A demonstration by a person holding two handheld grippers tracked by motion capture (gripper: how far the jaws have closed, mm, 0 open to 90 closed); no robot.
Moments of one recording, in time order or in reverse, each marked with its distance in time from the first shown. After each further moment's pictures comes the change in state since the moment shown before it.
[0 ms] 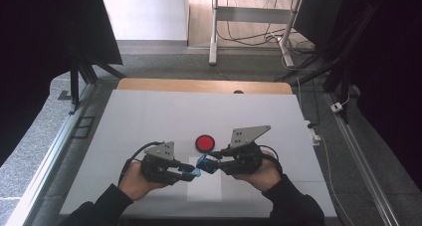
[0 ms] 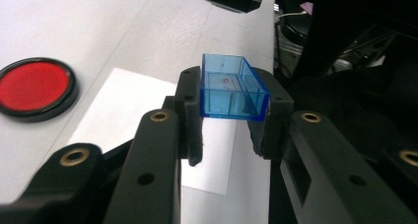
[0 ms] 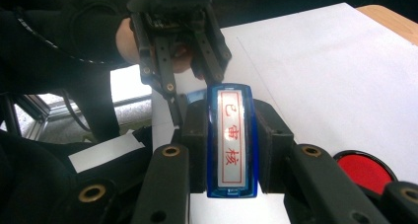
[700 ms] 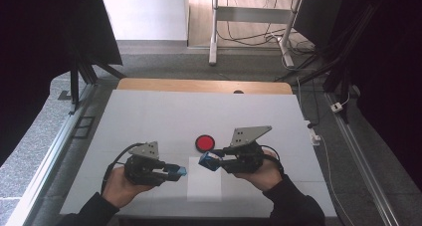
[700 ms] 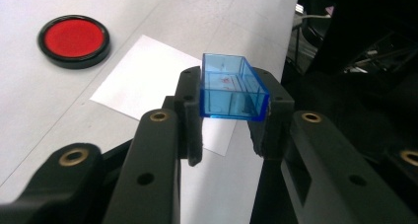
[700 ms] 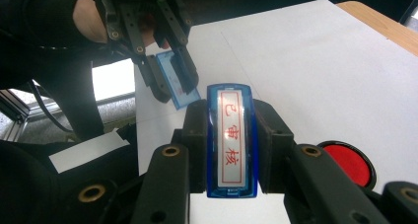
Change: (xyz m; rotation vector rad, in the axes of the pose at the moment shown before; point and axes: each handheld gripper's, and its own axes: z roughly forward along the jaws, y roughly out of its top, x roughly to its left) left arm -0.012 -0.015 -0.034 0.021 0.092 -0.130; right arm -0.001 -0.002 -0.001 0.011 -0.058 0.000
